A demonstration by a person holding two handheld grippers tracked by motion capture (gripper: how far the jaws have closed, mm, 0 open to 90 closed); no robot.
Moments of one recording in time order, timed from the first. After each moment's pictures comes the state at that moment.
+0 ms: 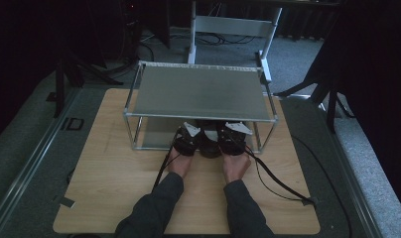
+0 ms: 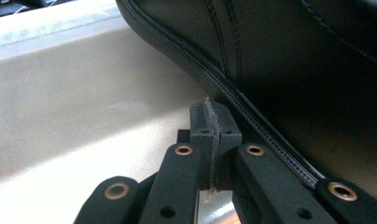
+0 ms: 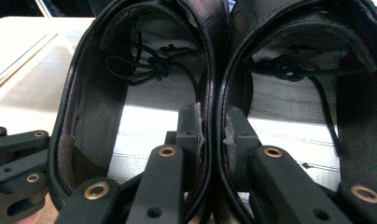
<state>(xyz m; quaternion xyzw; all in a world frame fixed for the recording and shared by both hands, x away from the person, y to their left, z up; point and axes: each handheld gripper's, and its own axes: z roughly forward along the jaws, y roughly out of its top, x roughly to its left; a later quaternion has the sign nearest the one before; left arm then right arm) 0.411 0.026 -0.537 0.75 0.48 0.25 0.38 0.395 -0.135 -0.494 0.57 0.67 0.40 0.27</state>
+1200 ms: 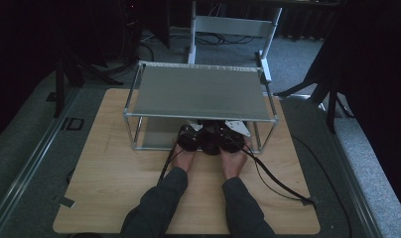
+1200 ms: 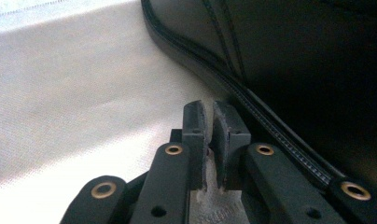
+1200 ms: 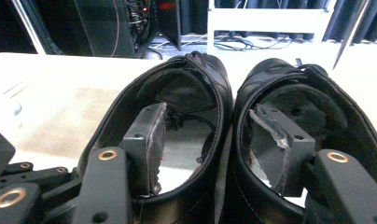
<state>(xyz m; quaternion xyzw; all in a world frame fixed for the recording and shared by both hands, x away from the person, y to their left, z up) 0.440 0.020 -0.556 0.76 0.50 0.23 0.34 0.409 -0.134 -0.505 0.53 0.64 0.44 0.34</state>
